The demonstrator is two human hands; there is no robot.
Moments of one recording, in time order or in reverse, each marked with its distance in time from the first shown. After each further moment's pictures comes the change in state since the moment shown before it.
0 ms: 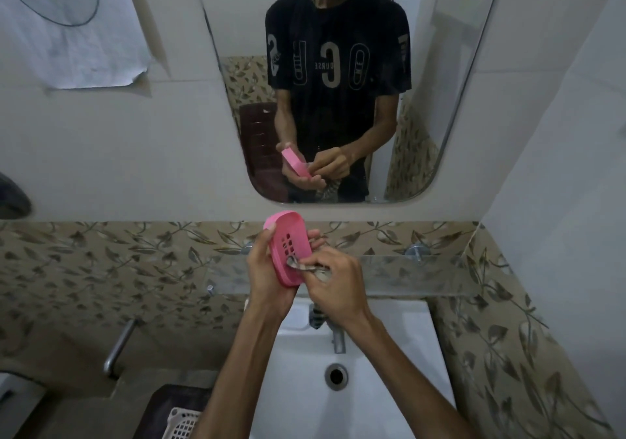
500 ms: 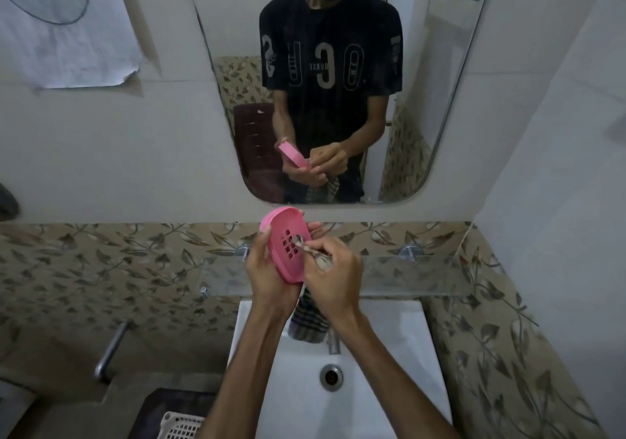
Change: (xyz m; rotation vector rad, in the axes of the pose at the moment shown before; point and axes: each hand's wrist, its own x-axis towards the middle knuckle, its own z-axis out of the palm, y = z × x) left_hand 0.000 -0.010 0.007 -0.052 -0.070 0.099; right_hand 0.007 -0.011 0.003 0.010 0.222 0.160
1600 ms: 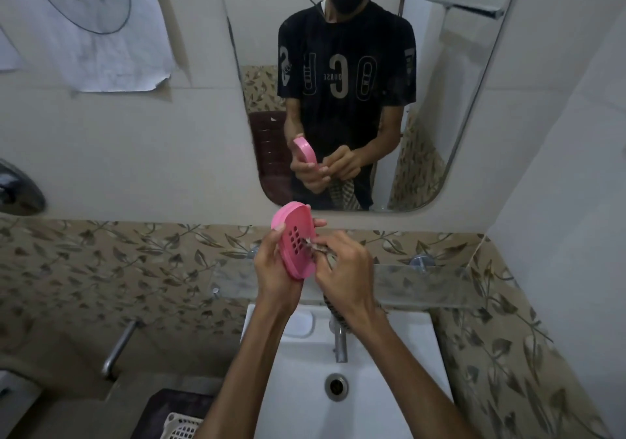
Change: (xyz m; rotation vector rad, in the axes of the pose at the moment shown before) left_hand 0.003 0.015 0.002 0.095 -0.032 0.101; right_hand 0.016 -0.014 -0.008 -0.197 -0.106 -0.224
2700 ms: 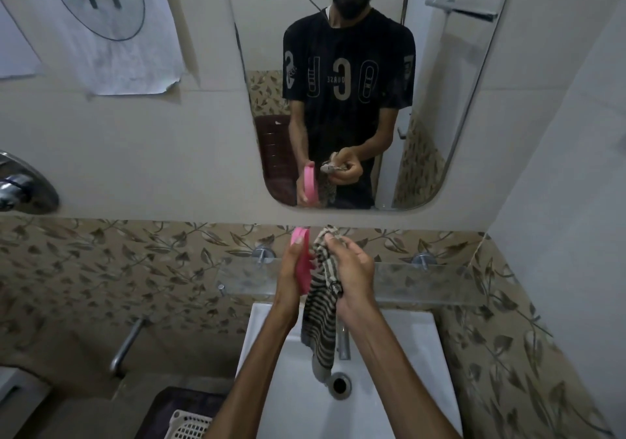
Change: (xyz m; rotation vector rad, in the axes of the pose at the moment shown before) left_hand -0.007 -0.034 -0.022 0.422 0.145 -0.059; right_hand -0.005 -0.013 0.009 1.199 0.101 0.991
